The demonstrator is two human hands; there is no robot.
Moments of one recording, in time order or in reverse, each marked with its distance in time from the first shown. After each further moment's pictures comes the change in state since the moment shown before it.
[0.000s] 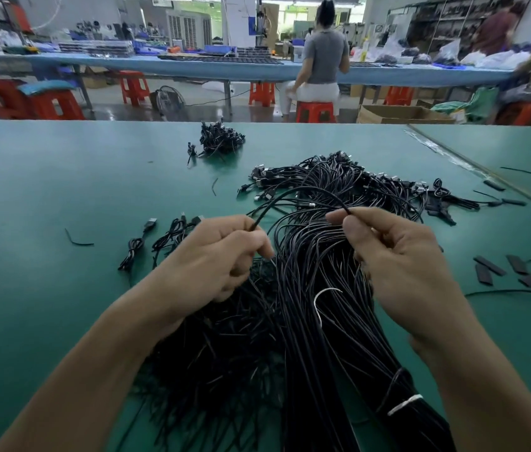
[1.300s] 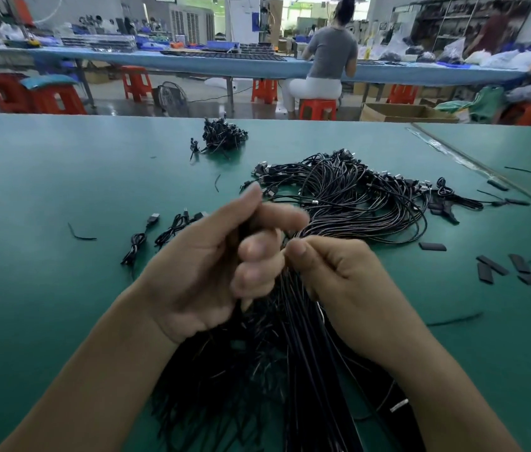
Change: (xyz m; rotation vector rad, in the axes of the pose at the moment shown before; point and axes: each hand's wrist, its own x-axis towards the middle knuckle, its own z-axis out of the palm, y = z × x) left_hand -0.005 0.013 0.009 -0.916 -0.530 -0.016; right_hand -0.018 -0.008 0.031 -0.177 -0.323 -0.152
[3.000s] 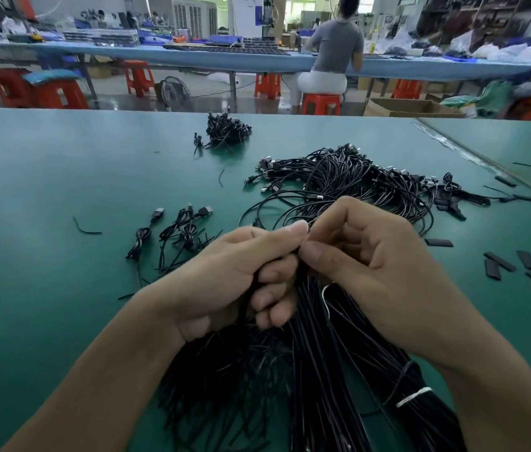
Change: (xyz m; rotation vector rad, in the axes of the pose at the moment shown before) left_hand -0.001 -0.014 0.006 0.527 0.291 -0.149; right_hand -0.001 -0.005 -0.019 0.134 -0.037 -0.112
